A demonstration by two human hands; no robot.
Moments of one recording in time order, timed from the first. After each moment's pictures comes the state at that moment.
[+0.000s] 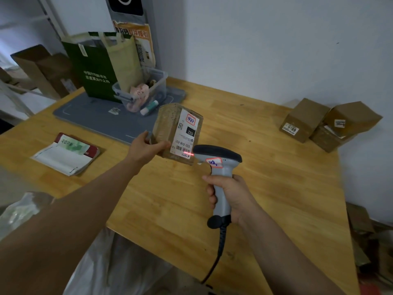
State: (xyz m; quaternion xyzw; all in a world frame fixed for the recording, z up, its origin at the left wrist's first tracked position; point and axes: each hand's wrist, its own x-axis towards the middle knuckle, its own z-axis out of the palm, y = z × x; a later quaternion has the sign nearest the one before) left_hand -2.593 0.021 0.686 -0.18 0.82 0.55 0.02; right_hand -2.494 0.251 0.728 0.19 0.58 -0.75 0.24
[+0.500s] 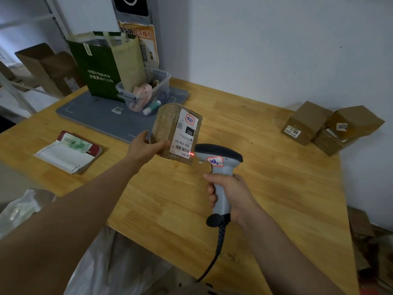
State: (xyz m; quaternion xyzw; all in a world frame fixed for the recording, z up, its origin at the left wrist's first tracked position) left_hand -2.594 0.015 0.684 -0.20 0.82 0.54 0.00; right_hand -2.496 0.245 0.730 0.19 0.58 -0.76 0.24
